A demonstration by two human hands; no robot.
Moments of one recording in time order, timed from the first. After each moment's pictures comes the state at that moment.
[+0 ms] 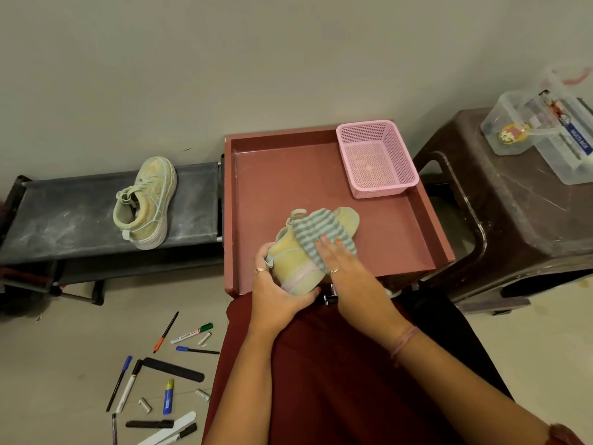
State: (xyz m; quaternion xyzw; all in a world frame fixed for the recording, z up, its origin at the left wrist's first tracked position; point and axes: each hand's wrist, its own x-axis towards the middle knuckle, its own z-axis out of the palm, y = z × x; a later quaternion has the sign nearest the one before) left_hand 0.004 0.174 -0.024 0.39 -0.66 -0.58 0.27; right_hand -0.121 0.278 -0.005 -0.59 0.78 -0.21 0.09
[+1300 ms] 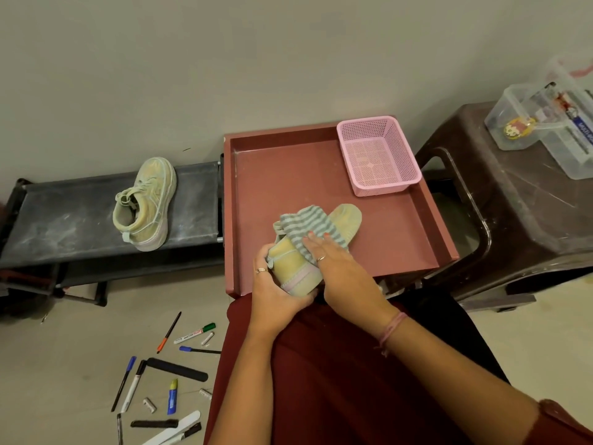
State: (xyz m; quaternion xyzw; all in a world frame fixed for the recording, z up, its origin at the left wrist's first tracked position) left_hand 0.005 0.168 -0.035 0.40 -0.67 -0.57 0.26; right_hand -0.118 0.250 0.026 -0.55 0.80 -0.18 0.18
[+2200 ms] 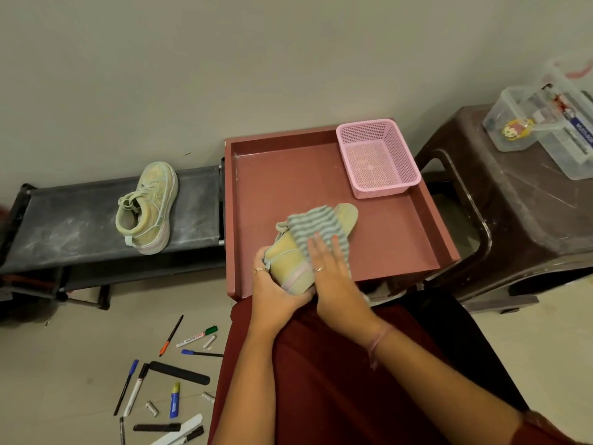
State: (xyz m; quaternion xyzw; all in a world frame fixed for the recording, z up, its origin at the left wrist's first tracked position) left_hand 0.004 0.165 -0.031 0.43 -0.65 -0.58 0.23; right_hand -0.100 0.249 -0.007 -0.51 0.82 -0.20 0.15
